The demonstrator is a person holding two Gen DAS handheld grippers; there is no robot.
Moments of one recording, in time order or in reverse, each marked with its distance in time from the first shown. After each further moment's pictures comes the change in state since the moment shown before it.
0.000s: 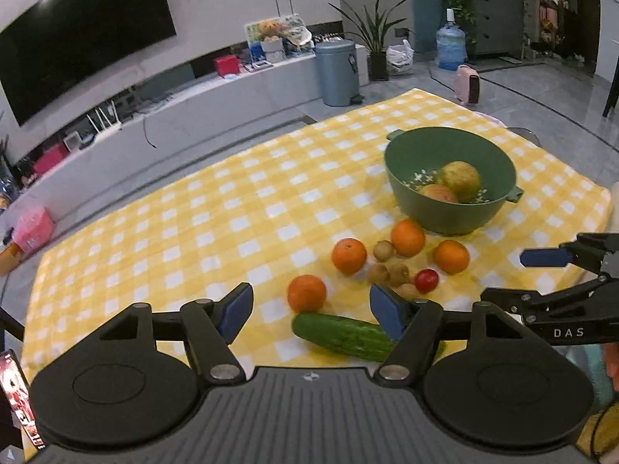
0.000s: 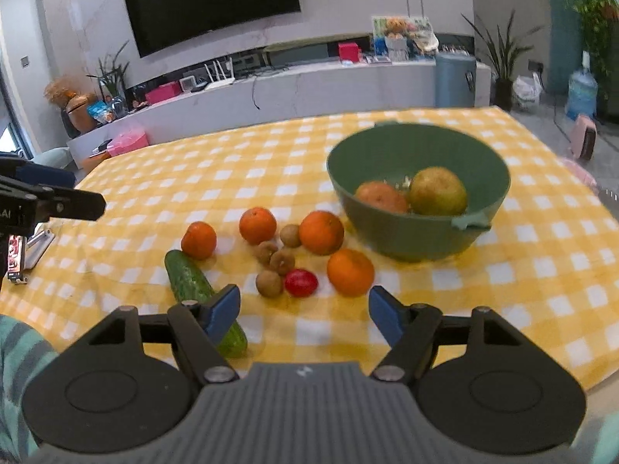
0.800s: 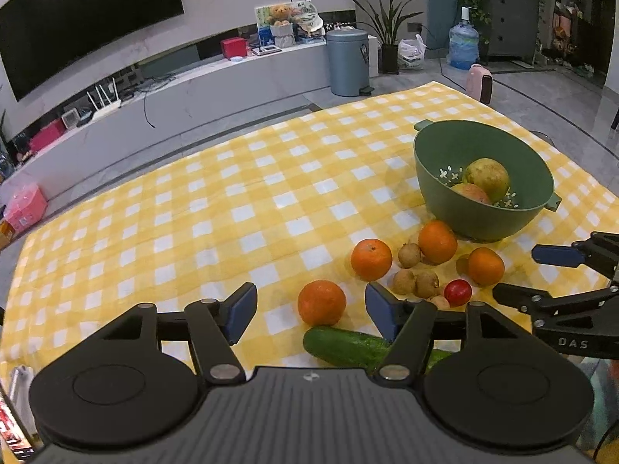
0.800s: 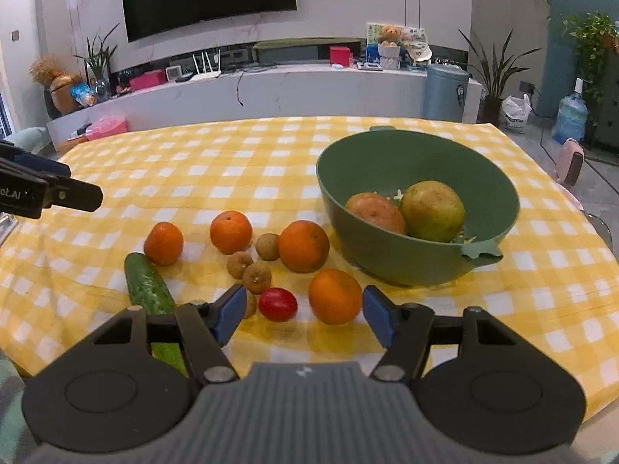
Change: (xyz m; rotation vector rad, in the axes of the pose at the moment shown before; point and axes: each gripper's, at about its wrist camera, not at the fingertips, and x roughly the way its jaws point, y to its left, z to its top) left arm 0.048 0.025 0.003 -0.061 0.046 -0.032; right arm 0.040 0.006 0.012 -0.097 -0.018 -0.091
